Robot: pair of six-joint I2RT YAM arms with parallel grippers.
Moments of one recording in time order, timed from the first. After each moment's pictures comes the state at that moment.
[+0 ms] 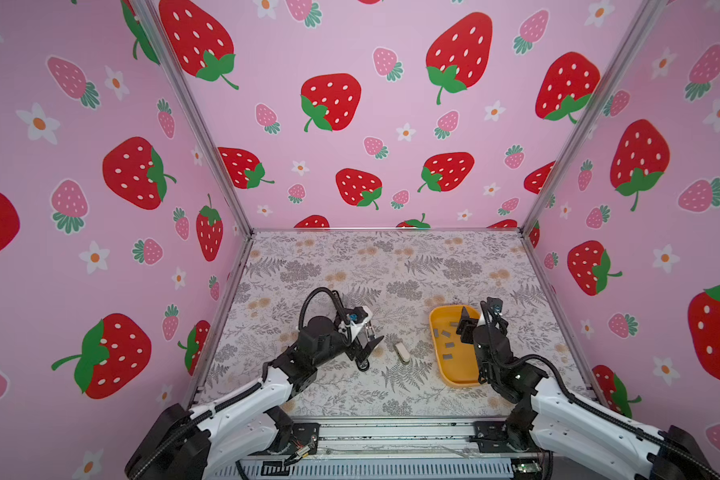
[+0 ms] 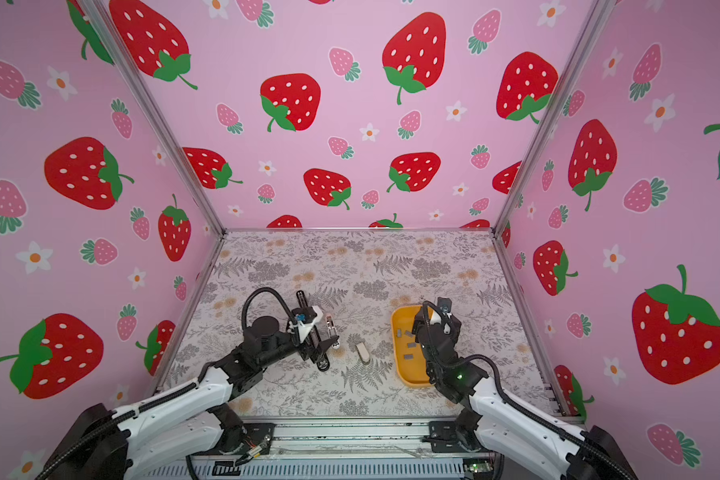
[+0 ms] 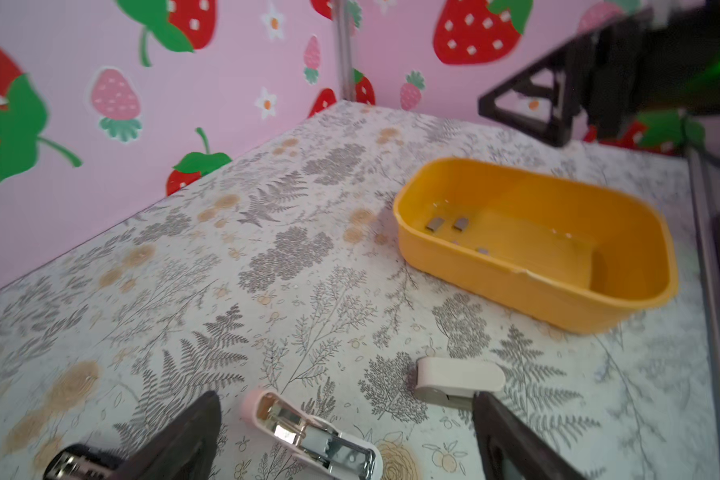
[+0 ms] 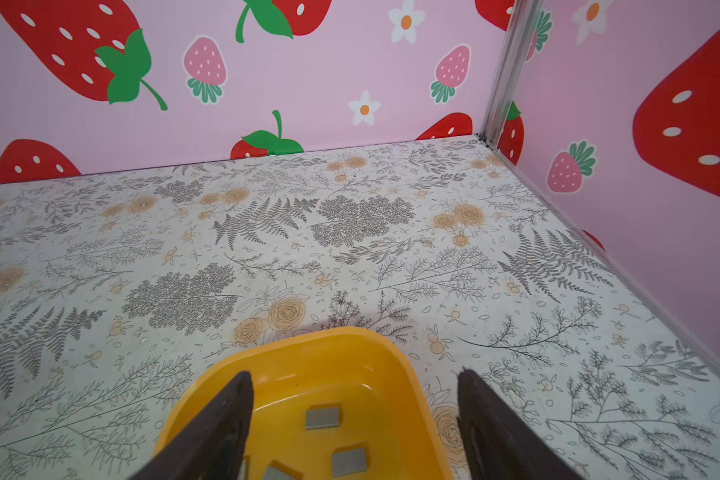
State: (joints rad) left arm -0.69 1.08 0.41 0.29 0.27 0.31; right arm 0.80 0.78 0.30 0.09 0.80 0.34
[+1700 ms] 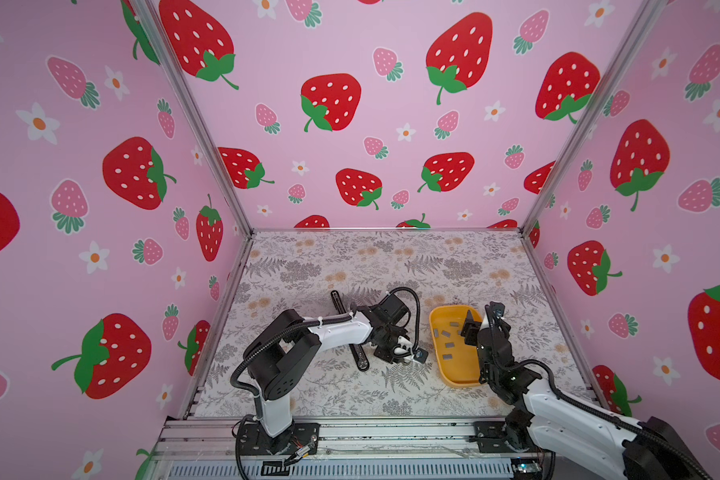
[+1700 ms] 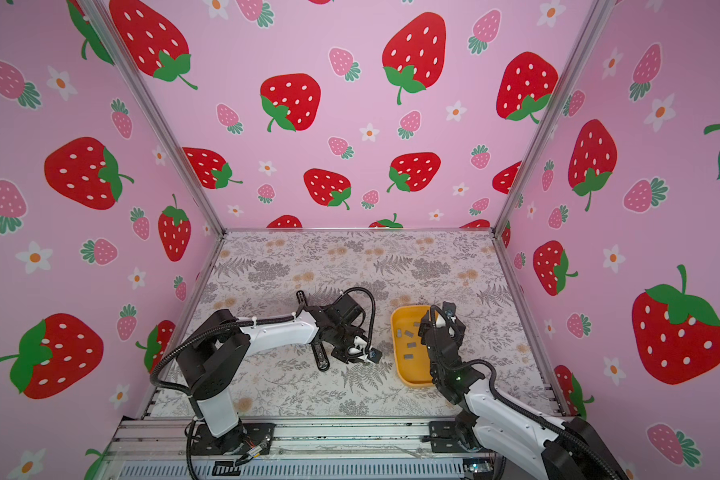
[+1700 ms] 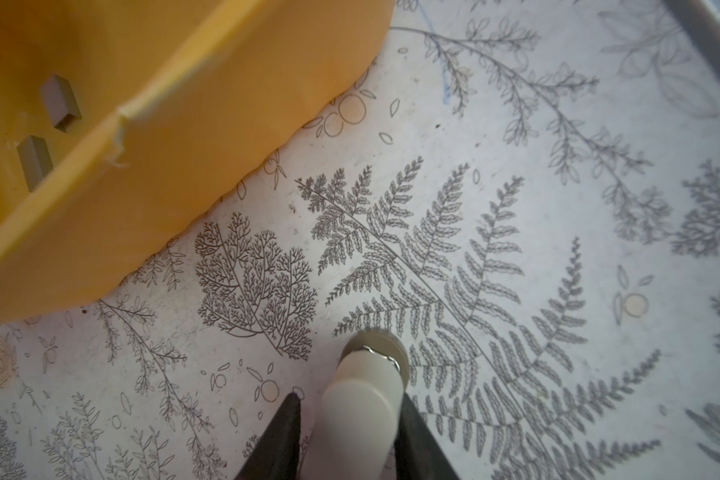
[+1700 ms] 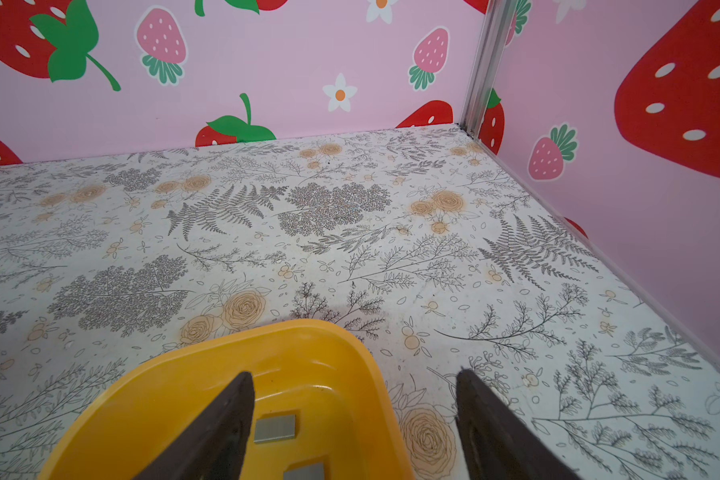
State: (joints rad) left arm -0.85 1.82 1.09 -0.44 0.38 1.24; right arm 0.70 0.90 0.19 0.33 0.74 0.28
